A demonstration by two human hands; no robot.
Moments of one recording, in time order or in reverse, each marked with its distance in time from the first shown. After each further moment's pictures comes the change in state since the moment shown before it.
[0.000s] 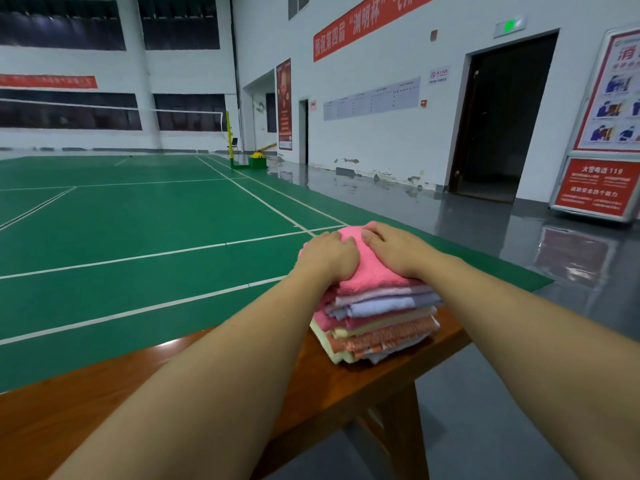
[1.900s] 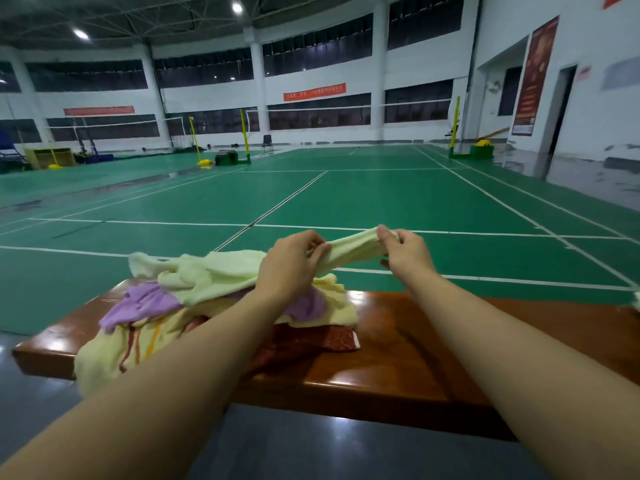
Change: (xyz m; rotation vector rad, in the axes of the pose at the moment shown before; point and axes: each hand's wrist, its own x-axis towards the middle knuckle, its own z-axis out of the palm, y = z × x) left_hand -0.365 -0.341 -0.263 0.267 0.650 -0.352; right_hand -0.080 -0.458 0.220 1.125 -0.154 -0.146
